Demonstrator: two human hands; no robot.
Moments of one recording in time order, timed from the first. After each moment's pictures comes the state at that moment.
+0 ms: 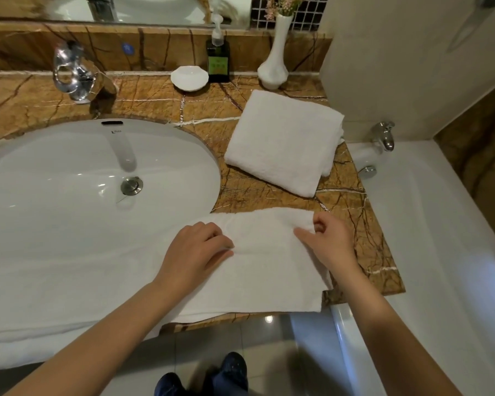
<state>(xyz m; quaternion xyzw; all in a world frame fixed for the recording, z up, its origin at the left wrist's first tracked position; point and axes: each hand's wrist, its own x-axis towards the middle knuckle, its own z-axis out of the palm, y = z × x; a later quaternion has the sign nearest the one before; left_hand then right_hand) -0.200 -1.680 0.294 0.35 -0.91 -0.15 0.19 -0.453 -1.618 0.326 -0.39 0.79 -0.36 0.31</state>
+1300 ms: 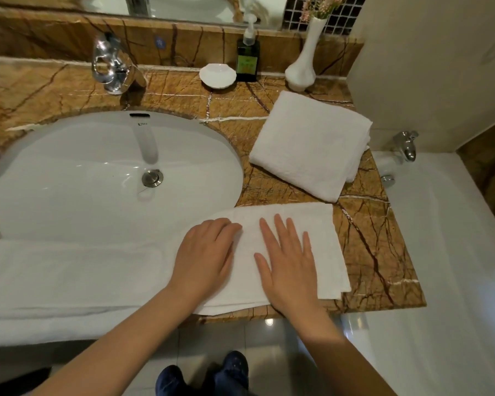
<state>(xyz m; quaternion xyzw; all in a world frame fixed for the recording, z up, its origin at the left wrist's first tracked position) -0.190 -1.661 0.310 0.47 -0.86 -0.13 0.15 -0.360 -1.600 0.293 -0.67 0.74 -0.05 0.11</state>
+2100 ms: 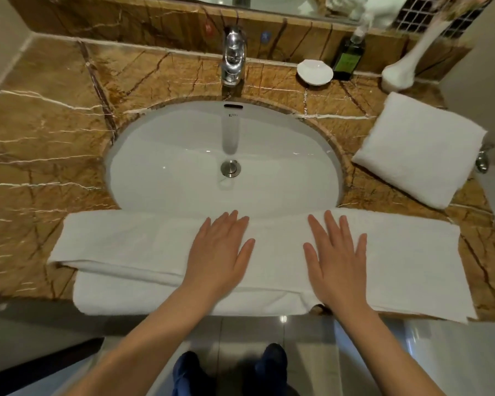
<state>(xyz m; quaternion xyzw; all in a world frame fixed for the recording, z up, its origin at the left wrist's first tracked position) -0.018 -1.669 0.298 0.56 -0.80 -0.19 0.06 -0.234 -1.622 0.297 -0.63 0.77 -0.02 0.10</state>
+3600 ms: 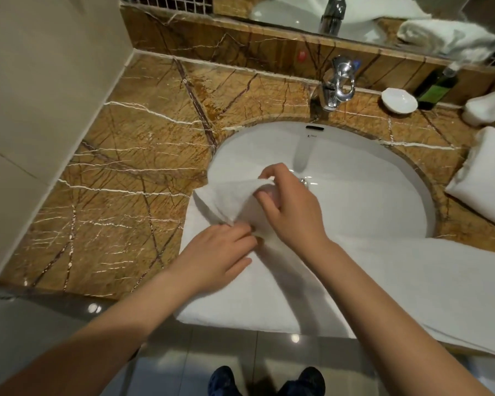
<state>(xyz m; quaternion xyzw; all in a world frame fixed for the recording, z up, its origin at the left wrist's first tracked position) 0.185 -1.721 0.308 0.38 -0.91 -0.11 0.09 0.013 -1.754 0.364 -0.73 0.60 -0.28 0.17</state>
